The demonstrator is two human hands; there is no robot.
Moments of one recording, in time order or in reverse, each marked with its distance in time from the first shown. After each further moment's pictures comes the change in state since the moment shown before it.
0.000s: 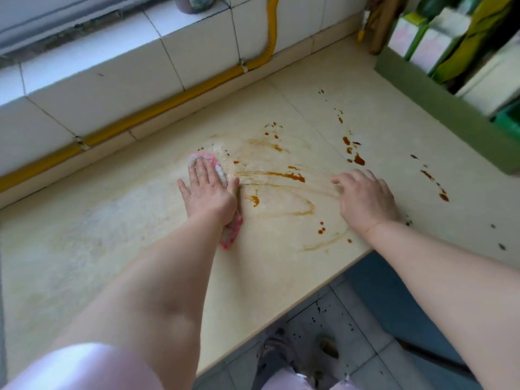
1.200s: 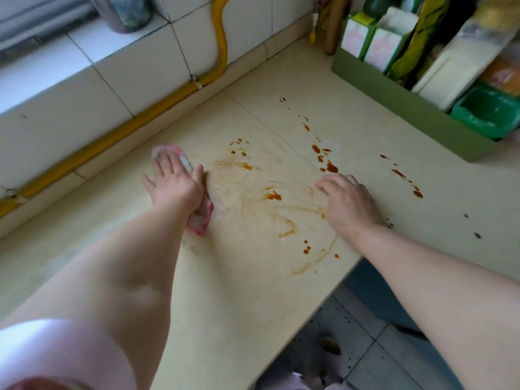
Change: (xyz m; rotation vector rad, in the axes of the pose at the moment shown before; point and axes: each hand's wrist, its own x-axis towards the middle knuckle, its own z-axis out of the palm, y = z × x) left_hand 0.096 0.017 -0.018 0.014 0.003 0.059; right_hand 0.018 0.013 0.008 0.066 -0.014 0.116
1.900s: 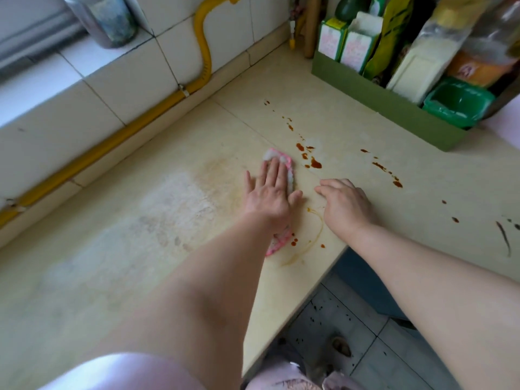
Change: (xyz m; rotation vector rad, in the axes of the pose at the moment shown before) left_hand -0.101 0.139 0.031 0.089 -0.104 0.623; right_hand -0.025 0.014 -0.005 0.036 -0.007 0.079
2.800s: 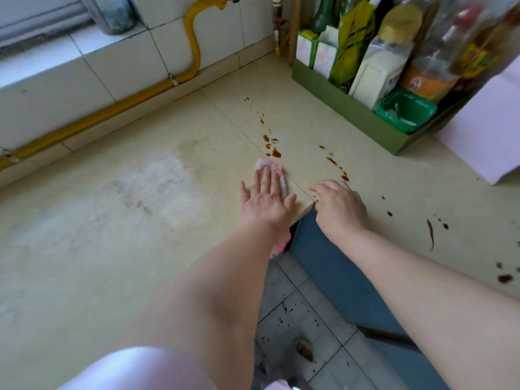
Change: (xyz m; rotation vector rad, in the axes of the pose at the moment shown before) left_hand -0.042 0.117 0.024 -0.081 0.037 -0.238; right_hand -0.061 0.081 -0.033 0.014 0.071 -0.084
